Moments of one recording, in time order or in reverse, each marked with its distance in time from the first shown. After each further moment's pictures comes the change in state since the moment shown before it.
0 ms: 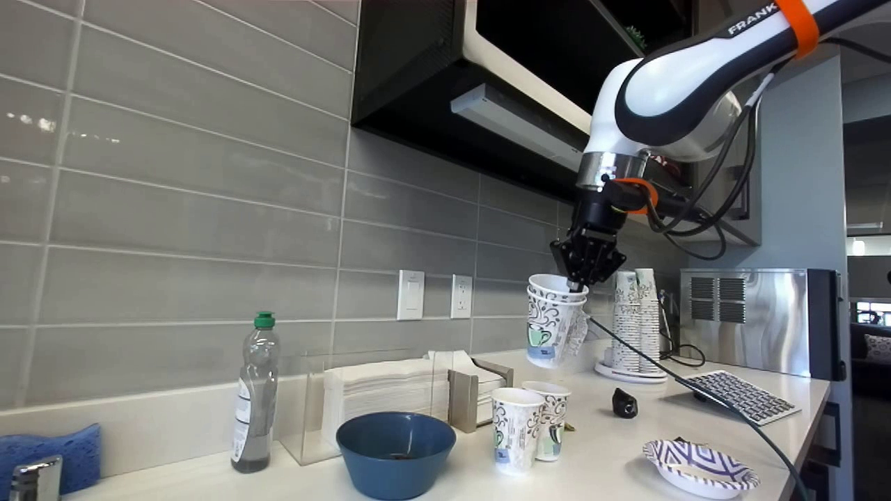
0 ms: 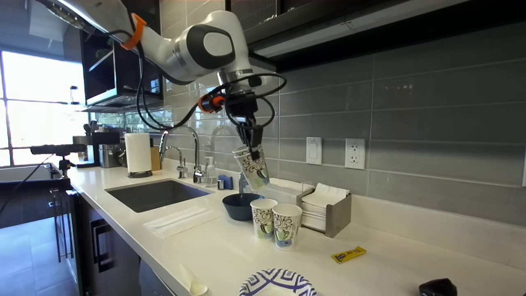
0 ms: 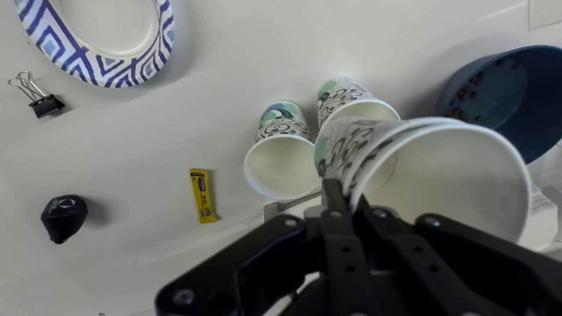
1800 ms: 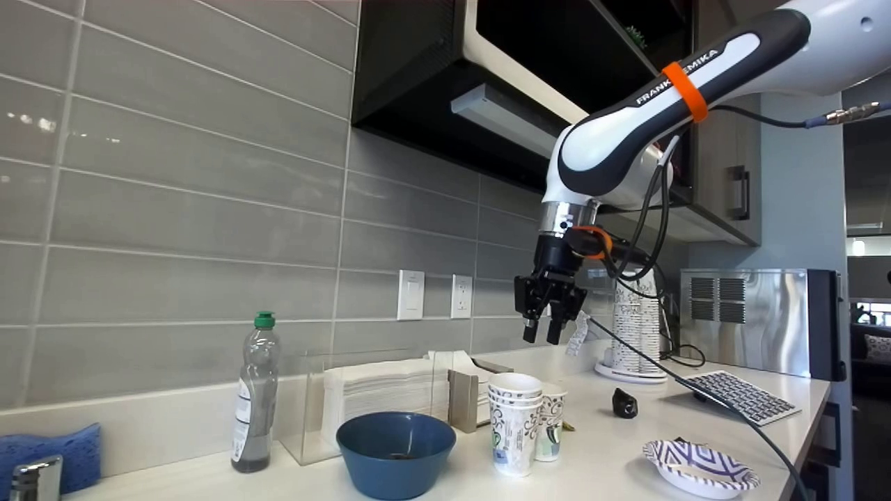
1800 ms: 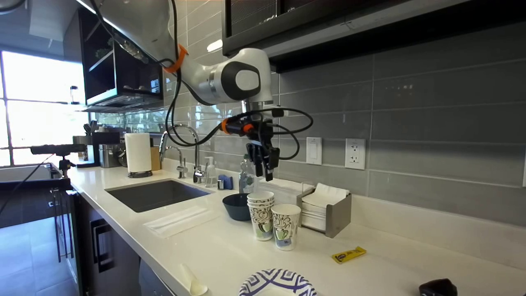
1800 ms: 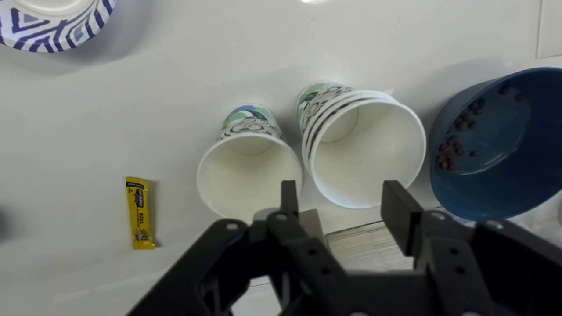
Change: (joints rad) arm 0.030 0.261 -0.033 0.147 0.076 0.017 -0.174
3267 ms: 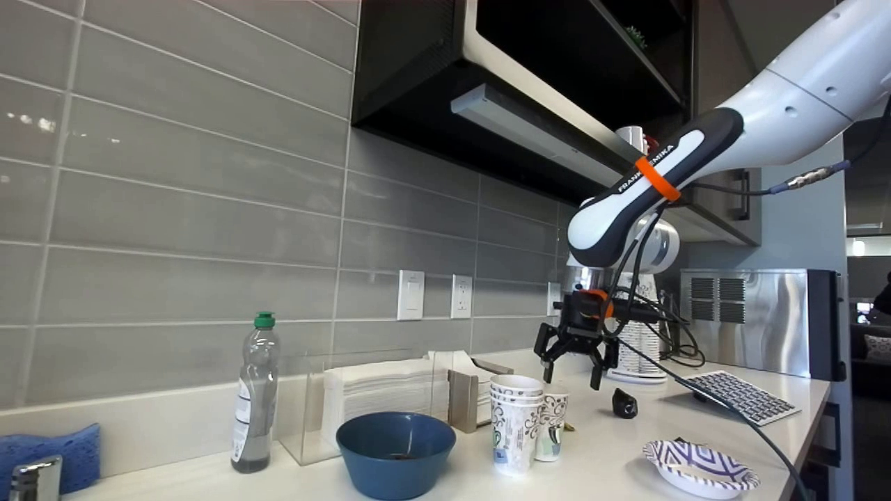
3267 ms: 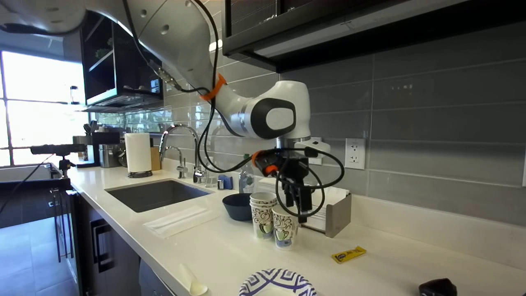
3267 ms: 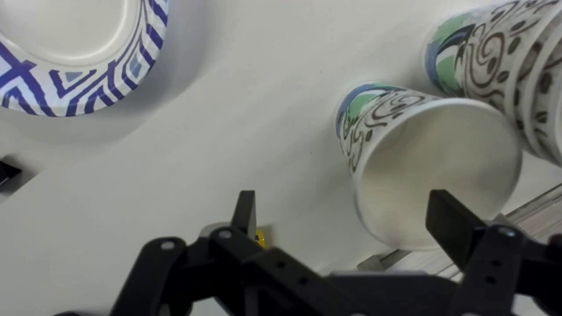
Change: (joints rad) arm -0.044 0.180 -0.144 -0.015 0.057 0.147 0.136
